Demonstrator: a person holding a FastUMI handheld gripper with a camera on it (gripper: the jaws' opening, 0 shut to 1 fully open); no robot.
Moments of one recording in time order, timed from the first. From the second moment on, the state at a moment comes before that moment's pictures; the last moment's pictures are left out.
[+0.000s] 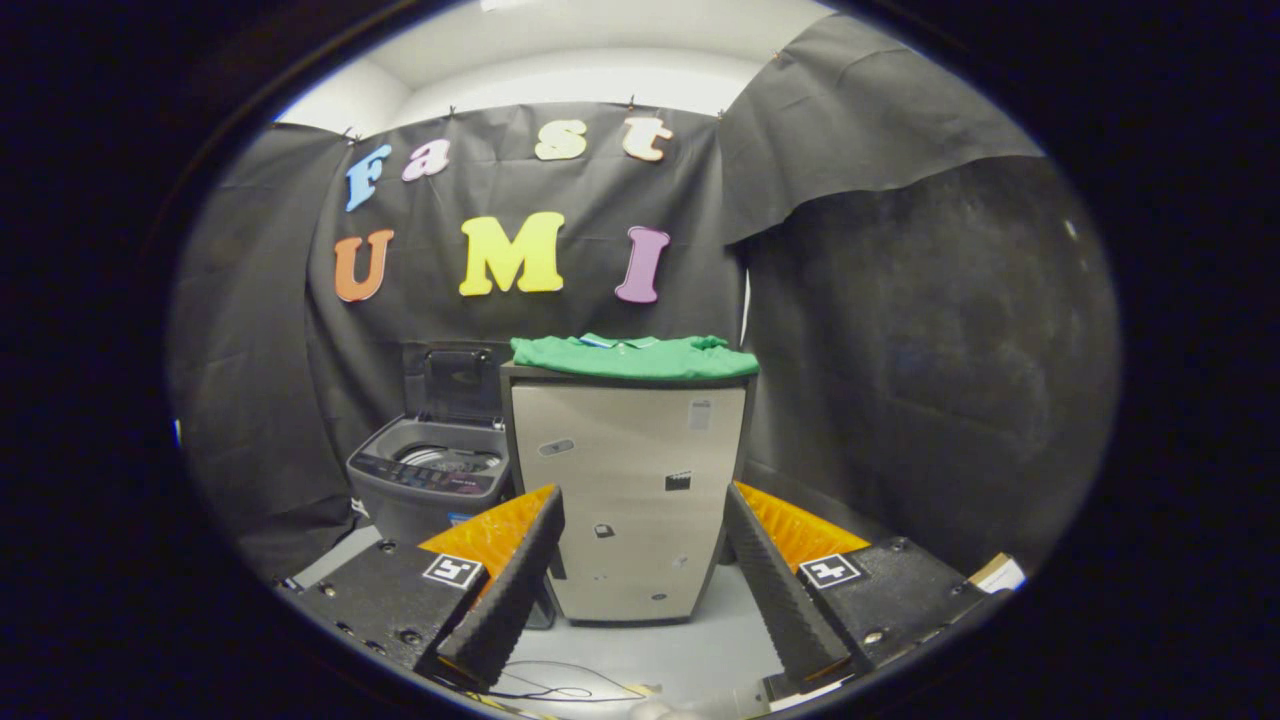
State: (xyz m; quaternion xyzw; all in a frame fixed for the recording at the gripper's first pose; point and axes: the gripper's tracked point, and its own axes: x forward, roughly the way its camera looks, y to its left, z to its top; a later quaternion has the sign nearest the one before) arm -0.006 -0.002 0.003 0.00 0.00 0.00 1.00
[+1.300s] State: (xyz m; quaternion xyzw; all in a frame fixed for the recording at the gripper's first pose) arm 0.055 0.032 0.111 0.00 0.00 -0.04 1.00
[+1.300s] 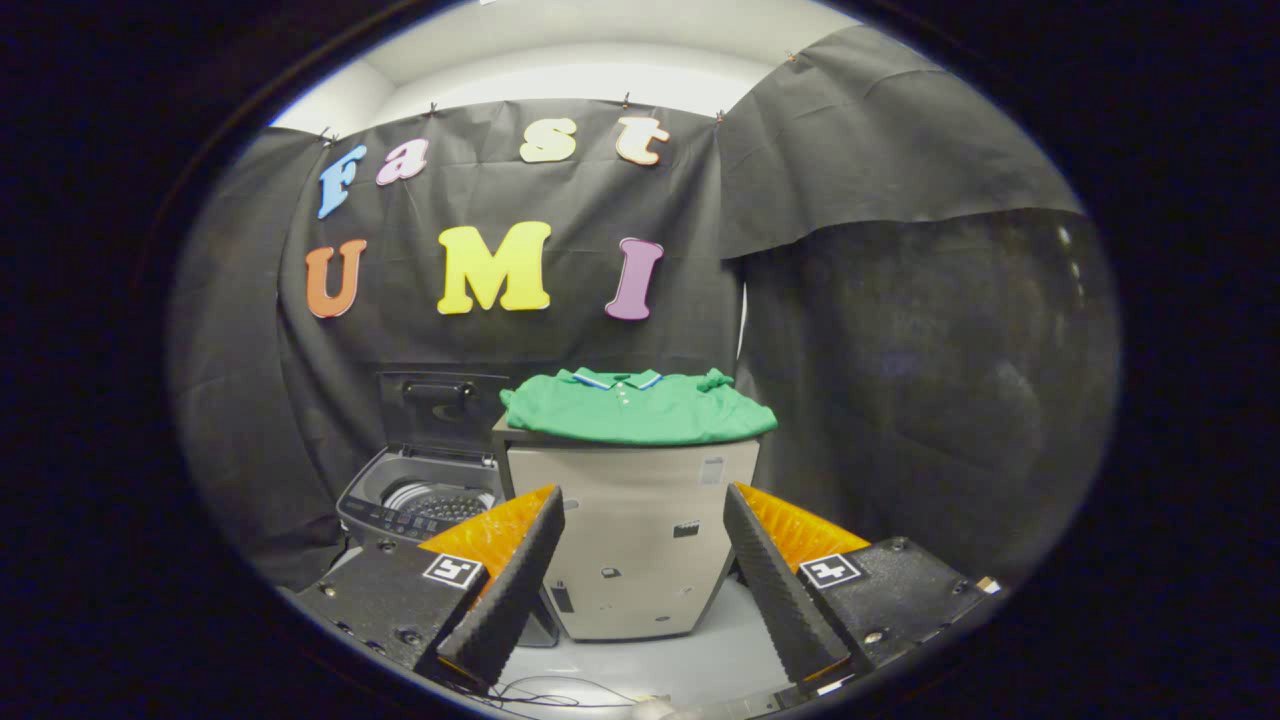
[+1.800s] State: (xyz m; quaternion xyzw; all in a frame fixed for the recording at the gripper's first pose) arm 0.173 0.018 0.193 -0.01 0.00 -0.03 1.00
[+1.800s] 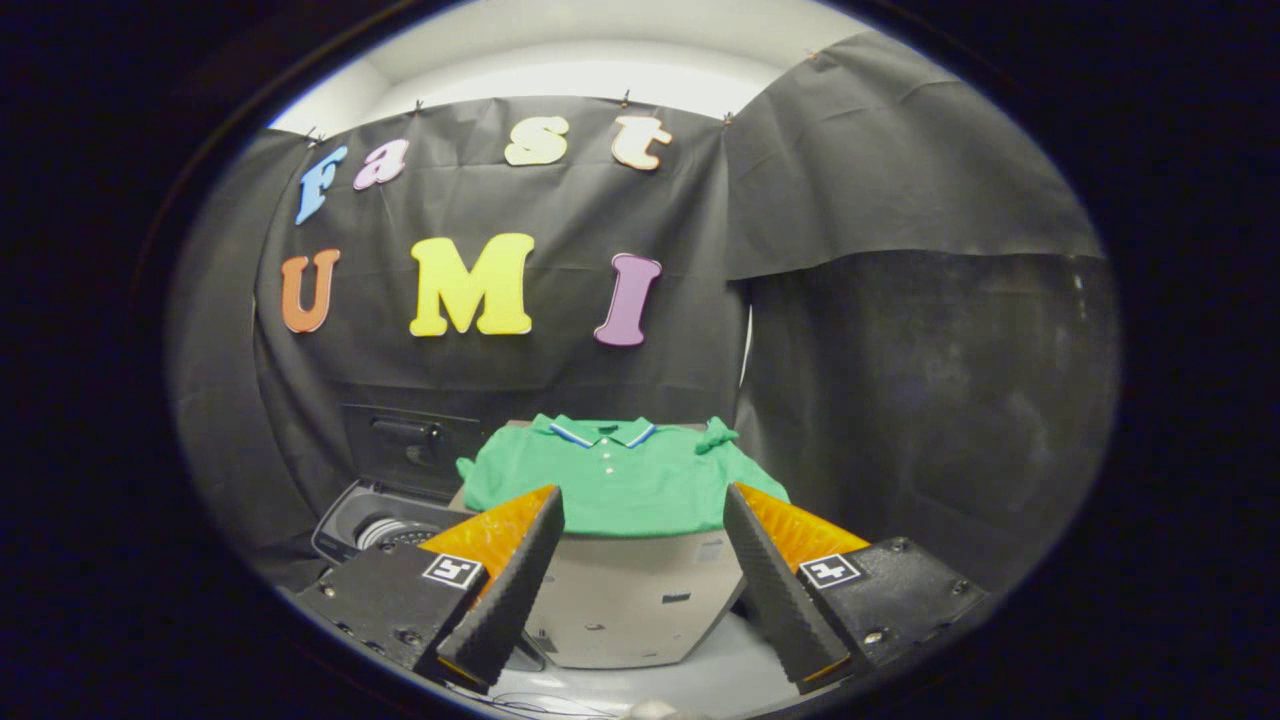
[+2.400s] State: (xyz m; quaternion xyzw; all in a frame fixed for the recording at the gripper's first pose) arm 0.368 0.023 0.189 -0.02 0.12 0.03 0.99
